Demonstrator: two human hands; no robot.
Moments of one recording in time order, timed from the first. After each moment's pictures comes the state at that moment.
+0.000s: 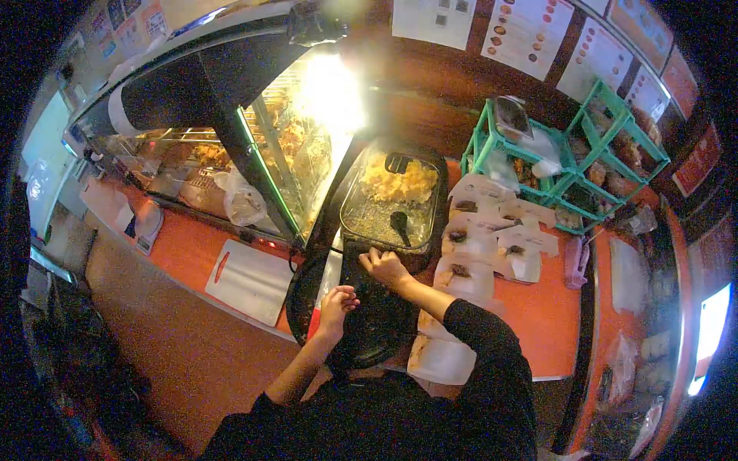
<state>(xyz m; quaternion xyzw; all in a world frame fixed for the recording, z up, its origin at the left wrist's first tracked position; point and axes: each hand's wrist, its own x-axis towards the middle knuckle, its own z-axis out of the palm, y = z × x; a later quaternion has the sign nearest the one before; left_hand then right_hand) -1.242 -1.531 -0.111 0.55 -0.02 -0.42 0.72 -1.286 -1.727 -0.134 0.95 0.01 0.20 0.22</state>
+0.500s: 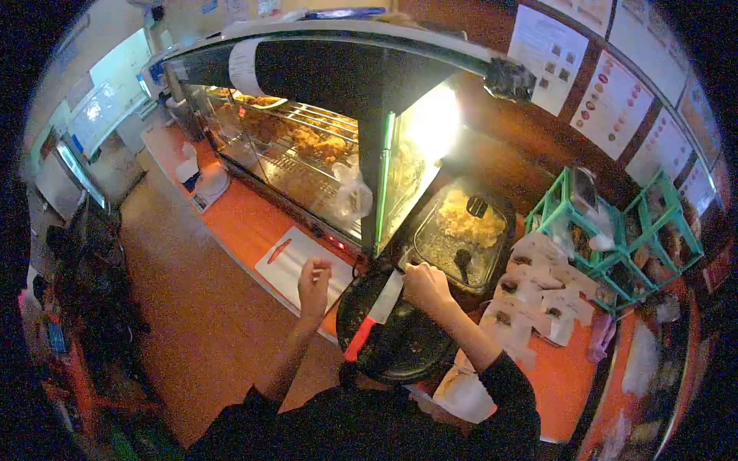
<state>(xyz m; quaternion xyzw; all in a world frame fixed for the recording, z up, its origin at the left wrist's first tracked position) -1.142 -1.430 -0.023 0.70 -0.17 0.02 0.70 -1.241 -1.651 0.021 0.99 -0.10 0.01 -0.10</state>
